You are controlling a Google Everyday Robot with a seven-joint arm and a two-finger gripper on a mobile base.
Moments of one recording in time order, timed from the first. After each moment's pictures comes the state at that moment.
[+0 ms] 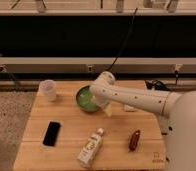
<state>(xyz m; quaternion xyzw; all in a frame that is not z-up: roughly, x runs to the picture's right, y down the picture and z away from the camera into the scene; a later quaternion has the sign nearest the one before) 0.036 0.121 0.866 -0.25 -0.11 -0.36 0.89</state>
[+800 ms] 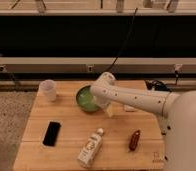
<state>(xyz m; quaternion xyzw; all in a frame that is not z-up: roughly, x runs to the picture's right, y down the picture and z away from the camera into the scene) 0.043 0.126 0.872 -0.25 -0.11 -0.37 0.89</state>
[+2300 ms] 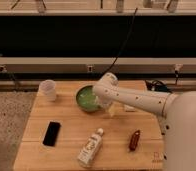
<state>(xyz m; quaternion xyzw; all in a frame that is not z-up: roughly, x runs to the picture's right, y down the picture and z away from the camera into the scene) 0.056 0.132 0.882 -0.26 -0.11 -0.39 0.88</state>
